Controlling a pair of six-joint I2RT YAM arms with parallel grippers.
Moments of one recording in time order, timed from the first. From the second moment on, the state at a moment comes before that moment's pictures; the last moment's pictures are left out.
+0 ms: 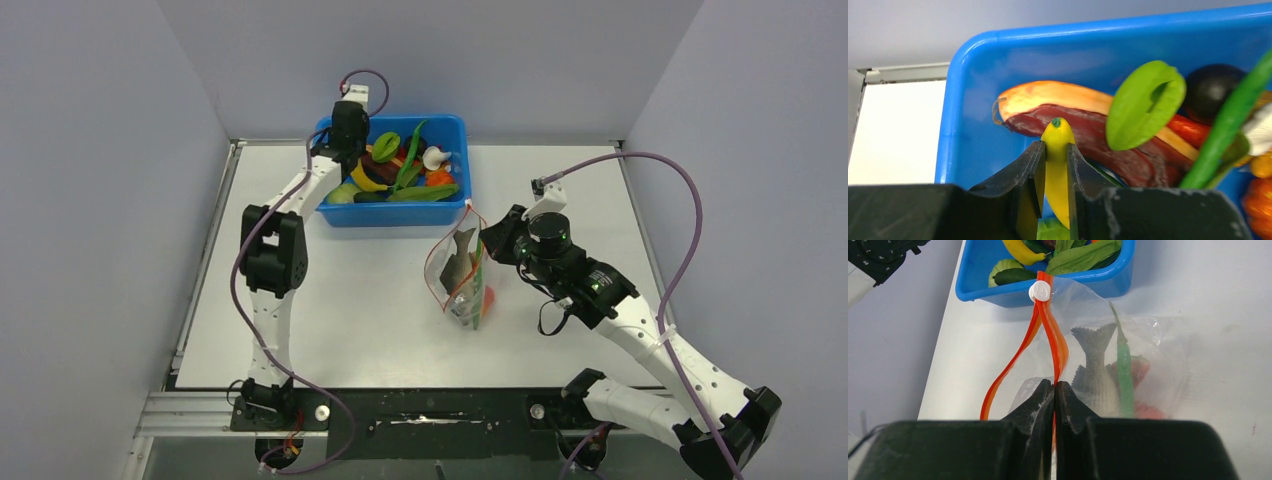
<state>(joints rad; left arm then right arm) -0.28 2.25 1.96 -0.19 -0.33 -0.04 0.67 0.97 0.97 -0.41 0.22 0.67</state>
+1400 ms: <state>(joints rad) -0.38 1.49 1.40 0.04 -0.20 -0.18 0.67 1.05 0.96 -0.34 0.19 0.69</state>
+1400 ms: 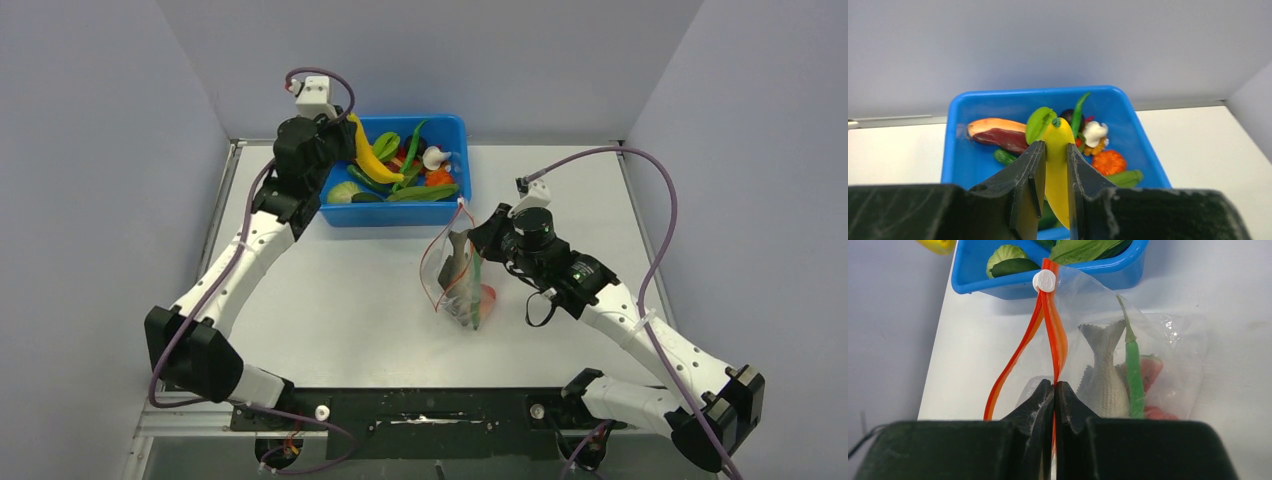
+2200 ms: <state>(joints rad) -0.43 1.12 0.96 0.25 0.49 -0.41 0.67 1.07 0.96 -0.32 0.13 0.67</state>
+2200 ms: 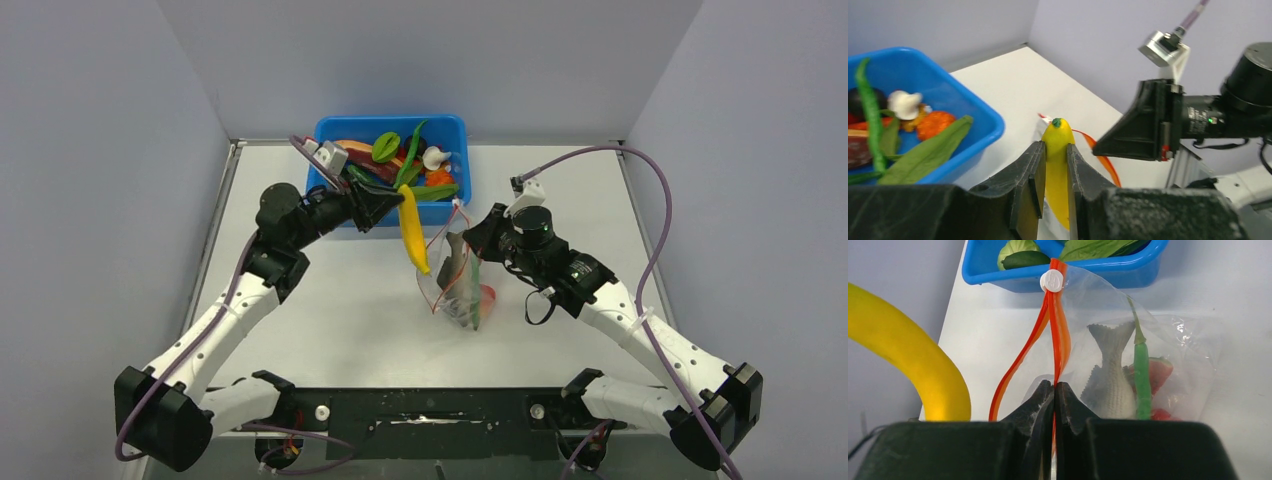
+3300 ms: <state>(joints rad) -0.61 1.35 0.76 0.63 0.57 -0.43 0.66 1.02 0.96 -0.24 0.00 0.64</state>
